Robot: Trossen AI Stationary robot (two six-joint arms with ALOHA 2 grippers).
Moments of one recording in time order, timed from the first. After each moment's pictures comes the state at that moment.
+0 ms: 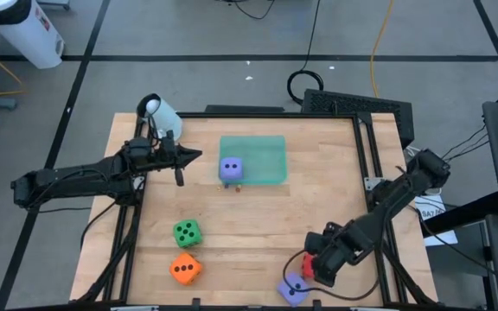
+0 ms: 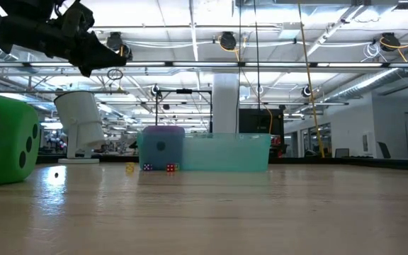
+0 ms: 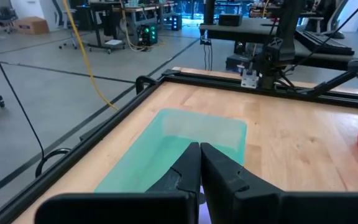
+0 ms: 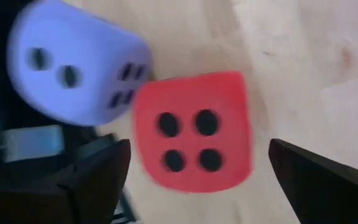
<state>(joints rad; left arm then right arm) 0.33 0.63 0.34 0.15 0.05 0.00 0.72 1.60 1.22 -0.92 -0.02 1.12</state>
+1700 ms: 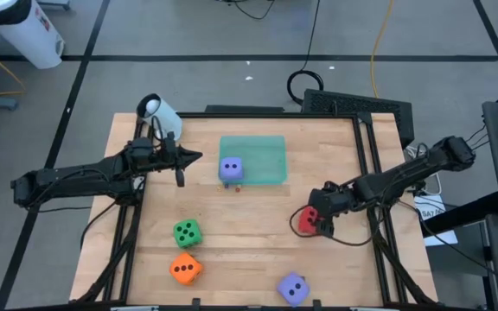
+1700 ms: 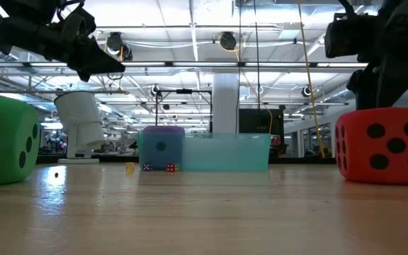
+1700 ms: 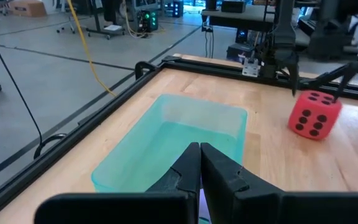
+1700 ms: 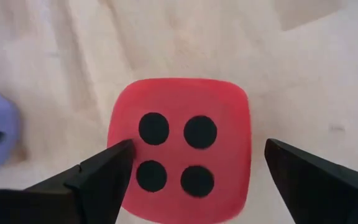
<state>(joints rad) 0.33 0.64 0.34 0.10 0.05 -0.03 0.34 1.19 0.74 -0.69 0.08 0.67</state>
